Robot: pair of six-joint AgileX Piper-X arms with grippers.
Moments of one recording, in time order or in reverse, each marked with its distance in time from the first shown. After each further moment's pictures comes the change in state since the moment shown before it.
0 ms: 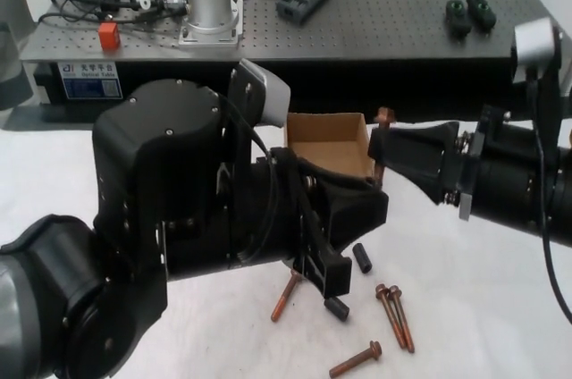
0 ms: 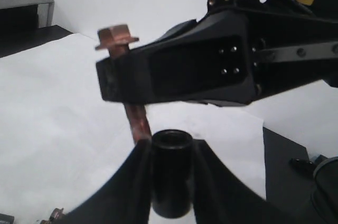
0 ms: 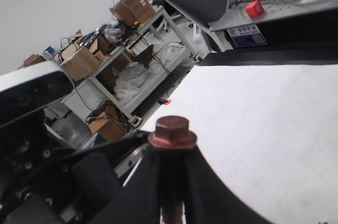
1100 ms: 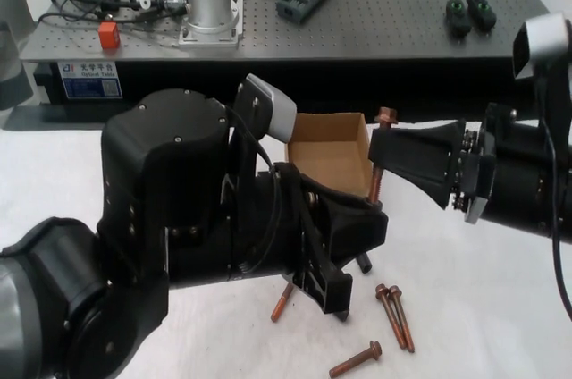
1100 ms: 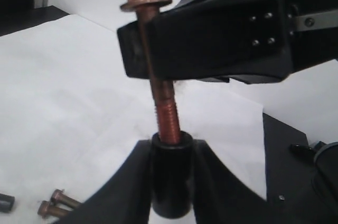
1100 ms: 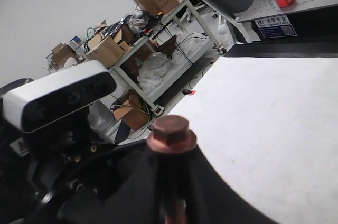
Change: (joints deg) left arm -0.1 0.0 0.0 2.5 -2.0 2.8; right arm 0.0 -1.1 0.0 2.2 -8.4 -0.5
